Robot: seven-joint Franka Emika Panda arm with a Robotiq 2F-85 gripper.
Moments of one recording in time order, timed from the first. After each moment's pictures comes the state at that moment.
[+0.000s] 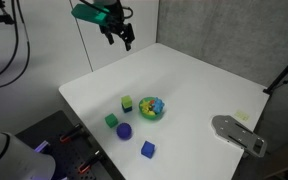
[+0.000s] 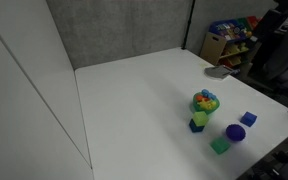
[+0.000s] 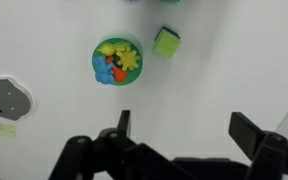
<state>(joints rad) 0.06 -0.35 -0.01 -2.34 0.03 2.16 -0.10</state>
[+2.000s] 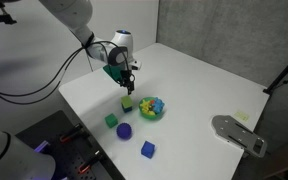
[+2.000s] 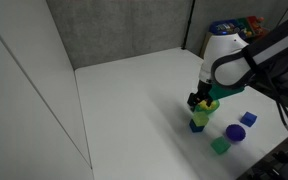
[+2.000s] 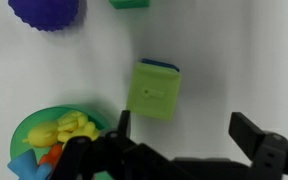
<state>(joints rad) 0.14 0.45 0.03 -2.17 -0.01 2.53 0.34</state>
